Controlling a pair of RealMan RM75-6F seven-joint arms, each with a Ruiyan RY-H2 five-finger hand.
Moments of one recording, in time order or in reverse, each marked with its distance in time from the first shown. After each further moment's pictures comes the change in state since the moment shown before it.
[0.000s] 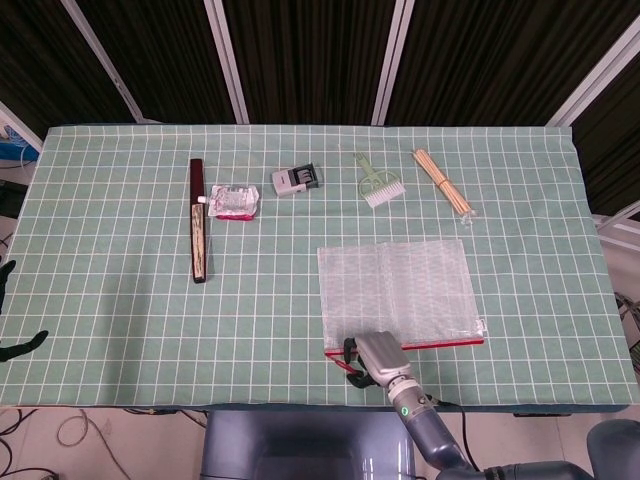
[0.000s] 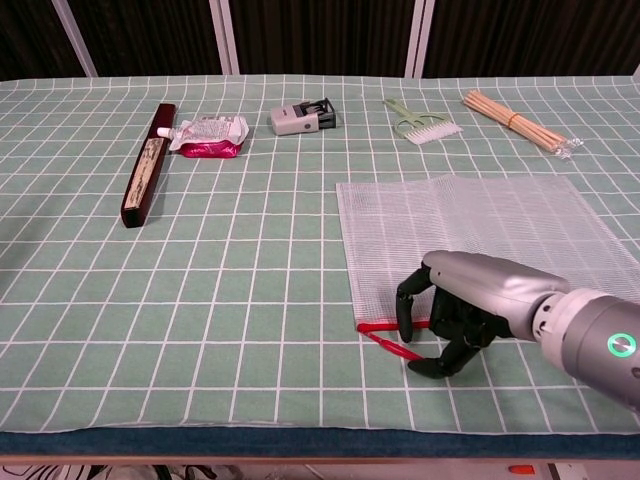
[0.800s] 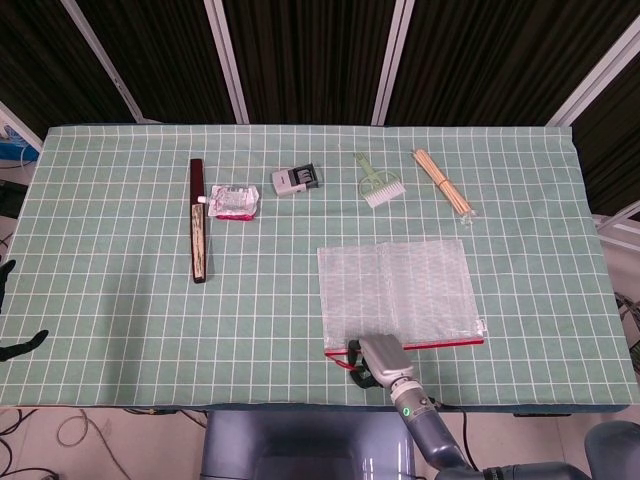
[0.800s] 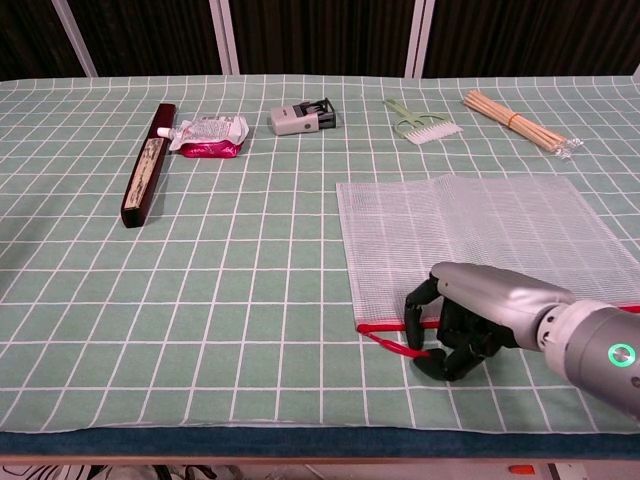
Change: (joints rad) left arm -0.001 0.001 -0.002 0.000 -0.001 -0.001 -0.007; right arm -0.008 -0.011 -0.007 0.023 0.033 -0.002 0.000
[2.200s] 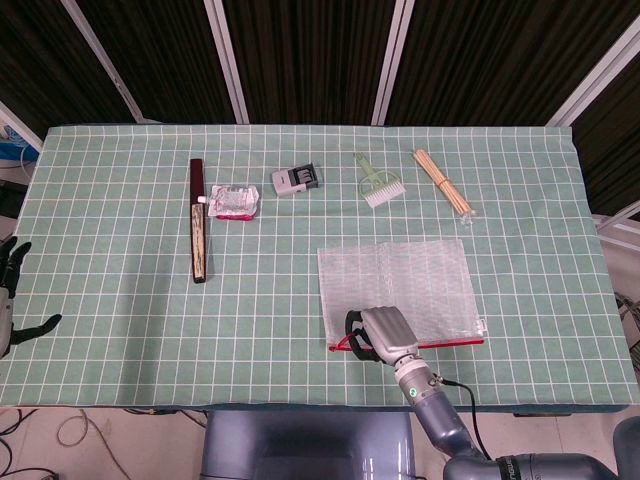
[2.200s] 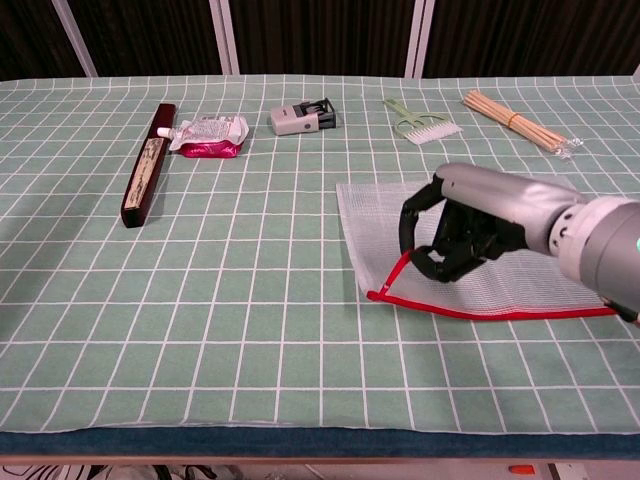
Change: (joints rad) left arm -0.075 0.039 -0.048 -0.103 0.000 -0.048 0.071; right arm 0.038 0.123 0.132 -0.127 -0.049 0.015 0.037
